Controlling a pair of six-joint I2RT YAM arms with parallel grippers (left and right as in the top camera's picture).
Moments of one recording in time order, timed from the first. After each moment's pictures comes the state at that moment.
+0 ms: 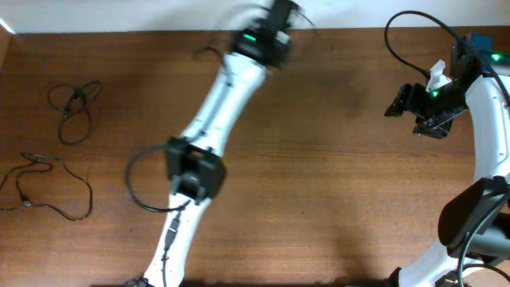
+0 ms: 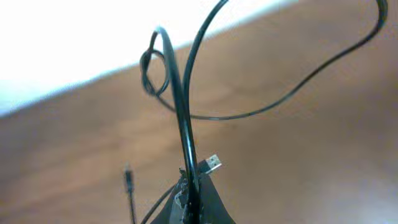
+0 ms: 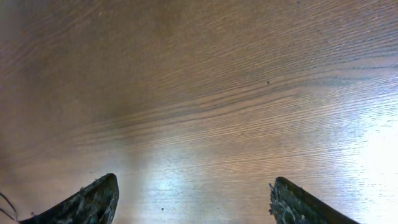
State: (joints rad) left arm -0.45 2.55 2.68 -1.01 -0.23 0.02; right arm -0.22 1.88 1.76 -1.35 -0.32 0.20
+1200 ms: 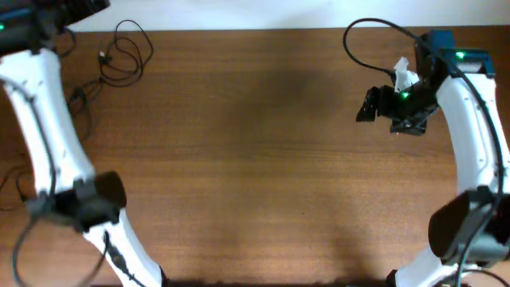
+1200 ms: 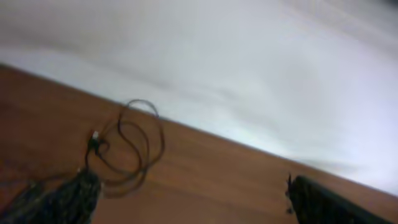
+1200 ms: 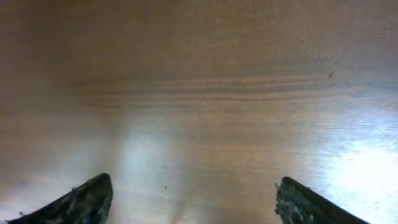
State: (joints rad) left arm 0.29 2.15 2.65 -1.09 0.29 -0.21; right arm -0.06 1.83 1.76 -1.39 -0.32 0.13
